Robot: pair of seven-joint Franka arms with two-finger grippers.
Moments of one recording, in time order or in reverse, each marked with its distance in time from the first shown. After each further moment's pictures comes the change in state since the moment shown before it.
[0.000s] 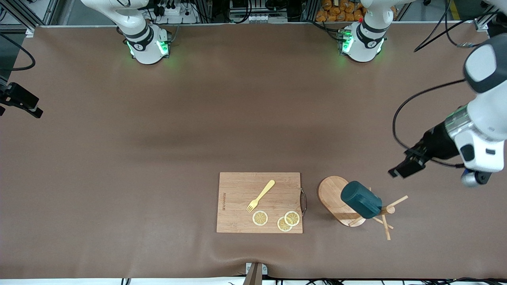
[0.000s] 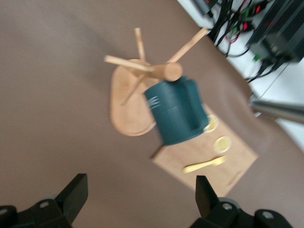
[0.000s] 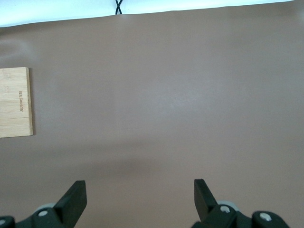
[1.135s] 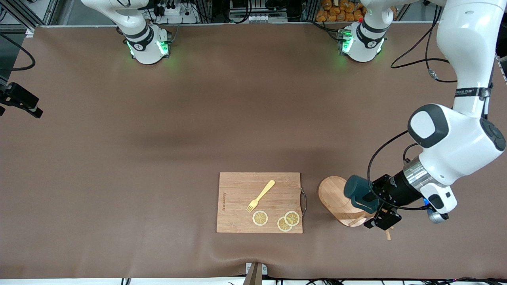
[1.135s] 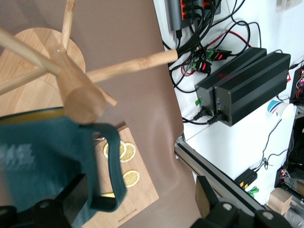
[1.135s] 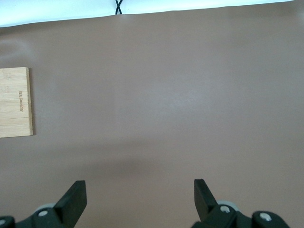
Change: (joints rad) left arm -0.083 0.275 -0.006 -0.004 -0.134 0.580 -0.420; right arm 0.000 0.000 0.000 0.000 0.000 0.000 0.000
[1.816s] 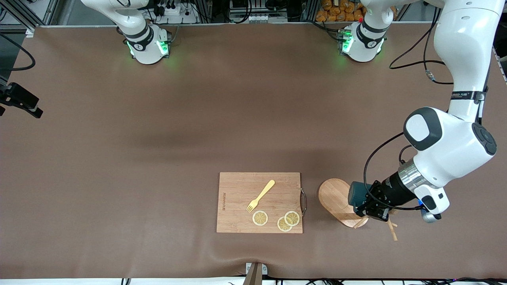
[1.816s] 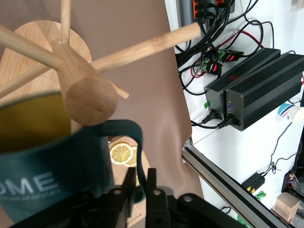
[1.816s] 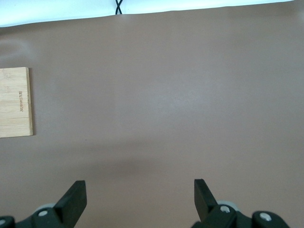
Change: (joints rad) left arm -0.002 0.036 0.004 -0.018 0.002 0.037 -0.001; right arm 0.000 0.000 0.000 0.000 0.000 0.000 0.000
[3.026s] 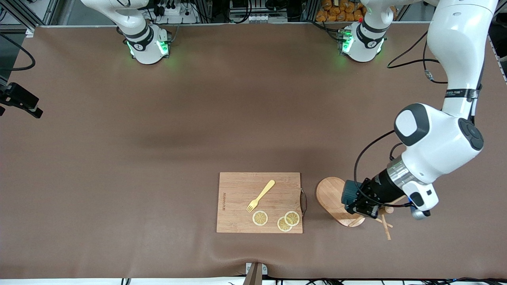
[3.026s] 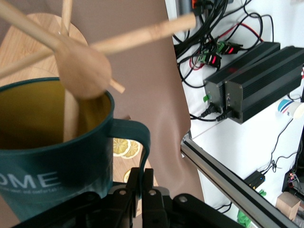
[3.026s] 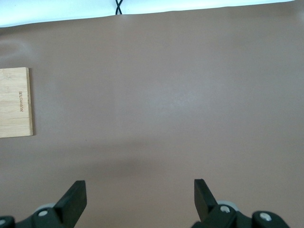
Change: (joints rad) left arm -0.034 -0.009 0.002 0.002 0.034 0.004 -0.064; right arm 0.000 0.000 0.000 0.000 0.000 0.001 0.000
